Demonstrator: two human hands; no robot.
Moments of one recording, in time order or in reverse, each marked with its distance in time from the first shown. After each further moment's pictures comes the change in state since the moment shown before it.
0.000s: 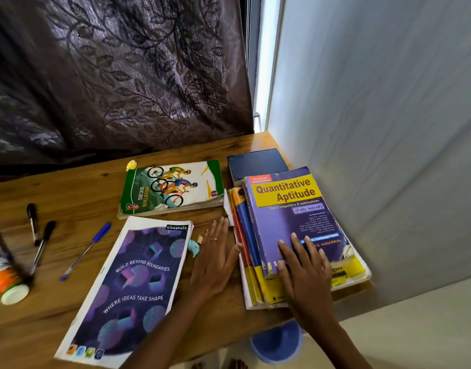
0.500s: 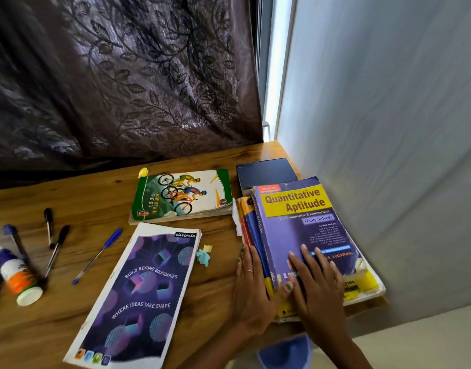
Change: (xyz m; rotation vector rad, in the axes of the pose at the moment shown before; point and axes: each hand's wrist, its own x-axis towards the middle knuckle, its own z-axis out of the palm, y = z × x) left_hand -0.038 0.067 0.032 -0.073 -0.081 -0.128; right_hand 0.000 0.010 0.001 0.040 0.017 -0.056
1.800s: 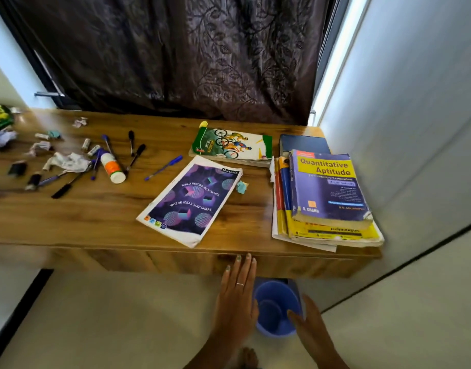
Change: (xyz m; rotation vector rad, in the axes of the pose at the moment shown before) left_hand -0.198 -0.051 0.049 0.312 0.177 -0.016; right_hand -0.176 0.009 0.021 0.695 -0.557 0.451
